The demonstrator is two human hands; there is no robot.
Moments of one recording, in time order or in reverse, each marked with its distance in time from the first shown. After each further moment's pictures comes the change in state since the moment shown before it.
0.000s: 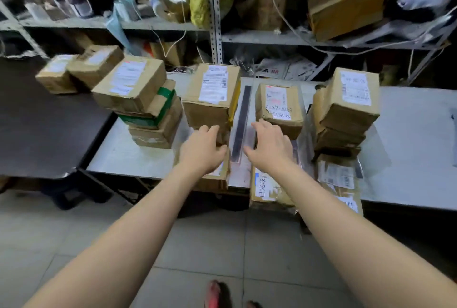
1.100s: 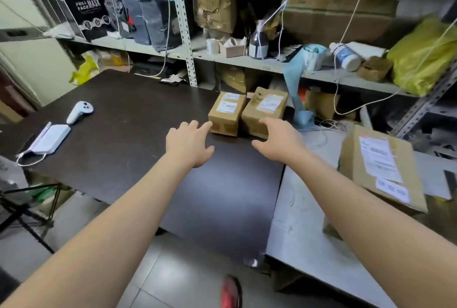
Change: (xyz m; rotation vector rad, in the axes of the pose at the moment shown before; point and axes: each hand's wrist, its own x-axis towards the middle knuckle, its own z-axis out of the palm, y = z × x) left_hand 0.131 -0.647 -0.227 0.375 0.089 -0.244; right_hand 0.261 -0.604 0.152 -0.022 -0.083 -0.285
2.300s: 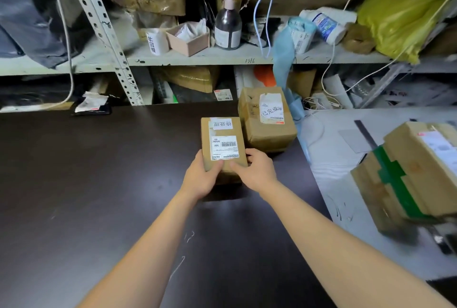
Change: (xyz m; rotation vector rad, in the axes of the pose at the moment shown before) left_hand 0.254 -0.082 0.160 -1.174 -0.470 0.145; right_hand 0.200 -0.105 0.154 0.666 0.141 0.690
